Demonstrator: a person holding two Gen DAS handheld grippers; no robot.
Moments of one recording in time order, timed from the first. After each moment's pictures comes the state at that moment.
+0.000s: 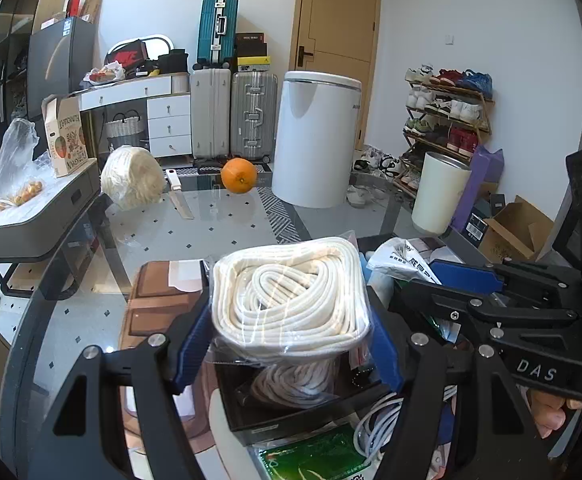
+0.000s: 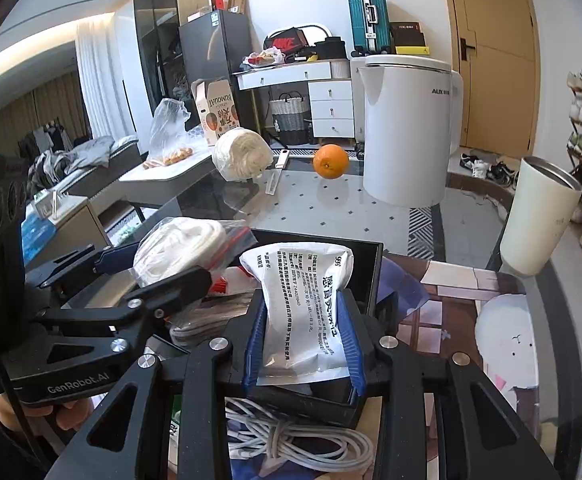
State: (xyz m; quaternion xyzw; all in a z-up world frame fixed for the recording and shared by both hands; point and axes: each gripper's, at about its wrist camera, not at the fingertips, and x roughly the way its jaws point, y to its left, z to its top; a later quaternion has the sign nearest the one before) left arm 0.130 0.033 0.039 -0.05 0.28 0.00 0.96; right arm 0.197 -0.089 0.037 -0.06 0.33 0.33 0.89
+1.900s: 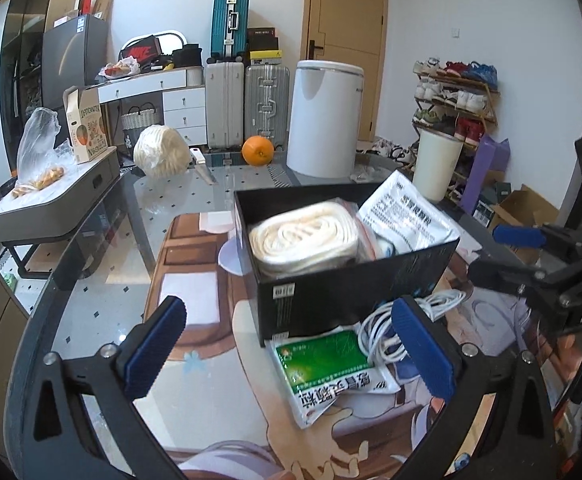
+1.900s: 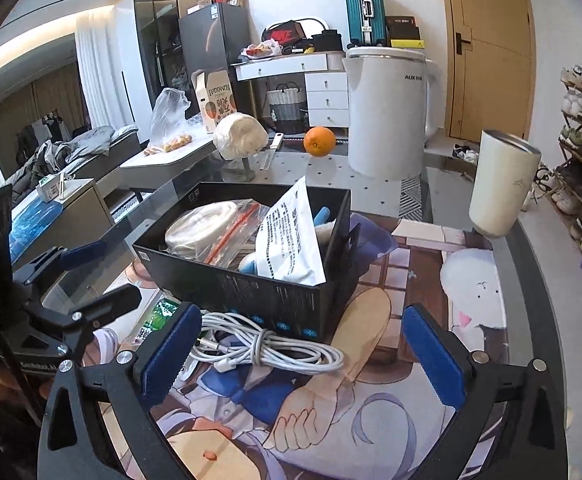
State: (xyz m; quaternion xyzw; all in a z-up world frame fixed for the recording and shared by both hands) left arm 0.060 0.033 0.023 -0.04 0.29 0.02 0.95; right arm 0.153 -0.137 0.035 -0.06 0.34 0.32 0.88
